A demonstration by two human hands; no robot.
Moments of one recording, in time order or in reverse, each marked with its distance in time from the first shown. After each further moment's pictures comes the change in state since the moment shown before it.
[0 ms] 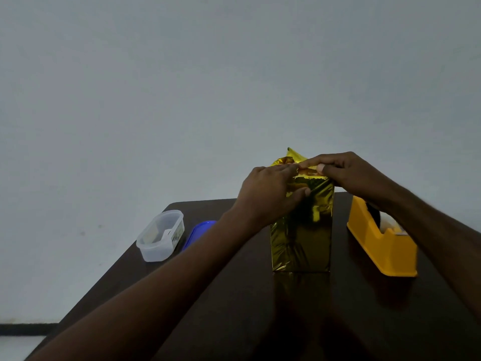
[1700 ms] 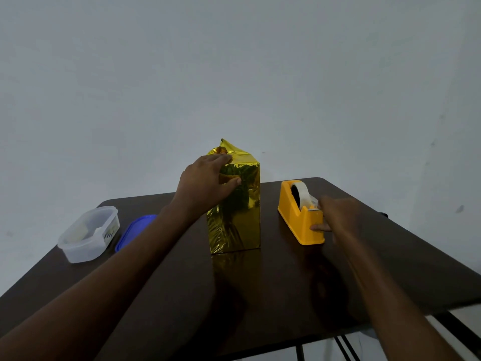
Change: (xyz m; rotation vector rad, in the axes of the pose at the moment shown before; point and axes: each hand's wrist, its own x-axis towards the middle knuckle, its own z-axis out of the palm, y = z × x) left_hand -0.004 0.009 0.011 -0.079 0.033 -0.143; right_hand -0.122 0.056 -0.013 0.403 0.808 0.756
